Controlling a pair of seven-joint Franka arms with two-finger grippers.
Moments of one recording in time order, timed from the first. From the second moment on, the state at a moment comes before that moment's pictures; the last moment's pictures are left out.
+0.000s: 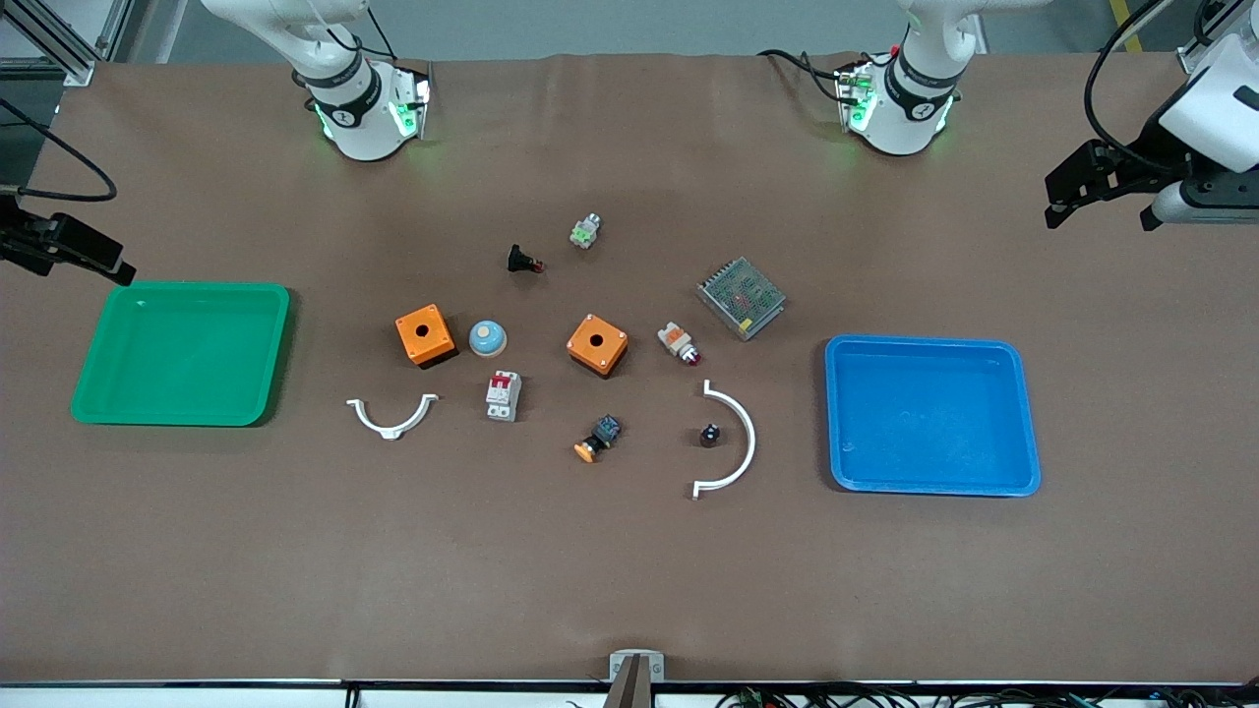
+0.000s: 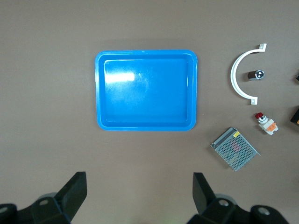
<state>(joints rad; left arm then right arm) 0.04 -0.09 -0.16 -1.60 0.00 1.53 -0.06 -0.02 0.01 -0.05 -1.54 0.03 1.56 0.09</state>
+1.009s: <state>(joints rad) -0.20 0.31 -0.21 -1.50 0.09 1.69 -0.29 0.45 0.13 -0.02 -1.72 0.07 1.79 0.58</state>
